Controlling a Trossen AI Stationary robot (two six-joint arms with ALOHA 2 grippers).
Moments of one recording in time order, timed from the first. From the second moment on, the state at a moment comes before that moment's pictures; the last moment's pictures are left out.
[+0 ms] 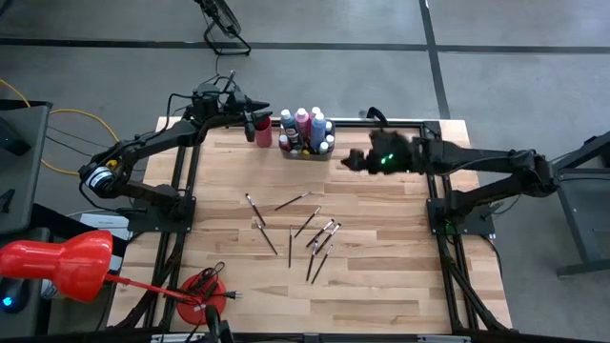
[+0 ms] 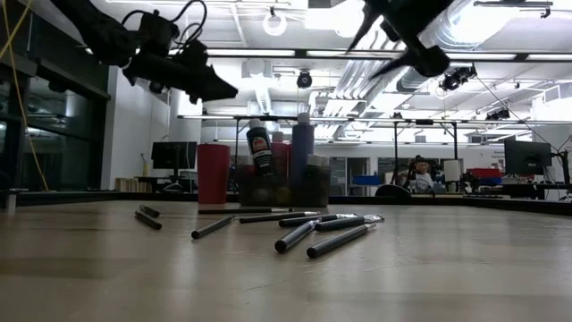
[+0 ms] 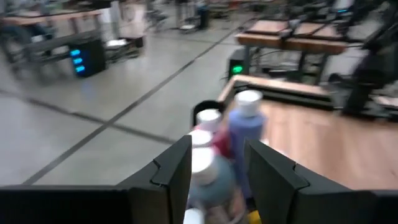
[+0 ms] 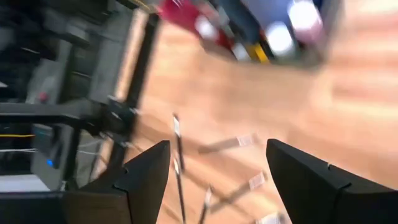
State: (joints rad) left arm 0.92 1.29 0.77 0.40 0.54 0.11; right arm -0.17 1.19 1.05 -0.51 0.16 1.22
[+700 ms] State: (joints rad) left arm 0.92 1.23 0.78 0.39 0.73 0.11; right arm 0.09 1.65 1.05 -0.53 0.16 1.95
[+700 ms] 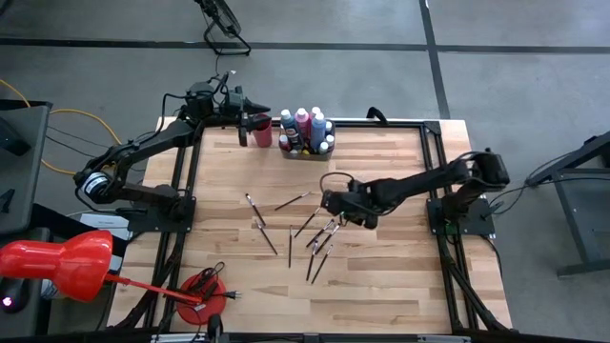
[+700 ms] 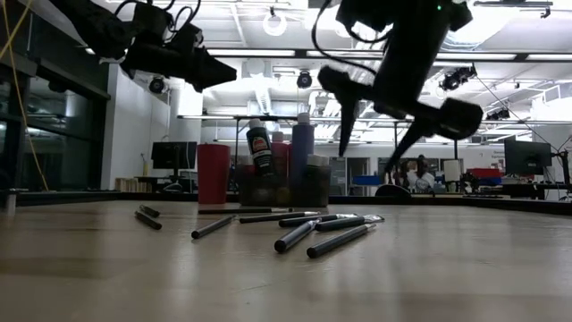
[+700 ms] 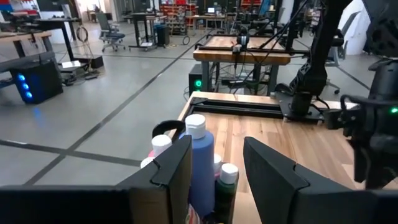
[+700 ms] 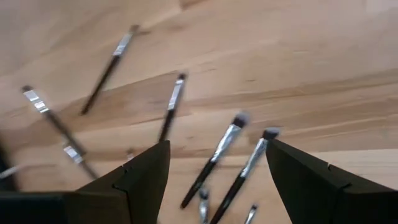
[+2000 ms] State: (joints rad) left arm 0.92 1.23 0.78 0.39 0.78 0.12; right arm 0.09 1.83 1.06 -0.55 -0.02 2.20
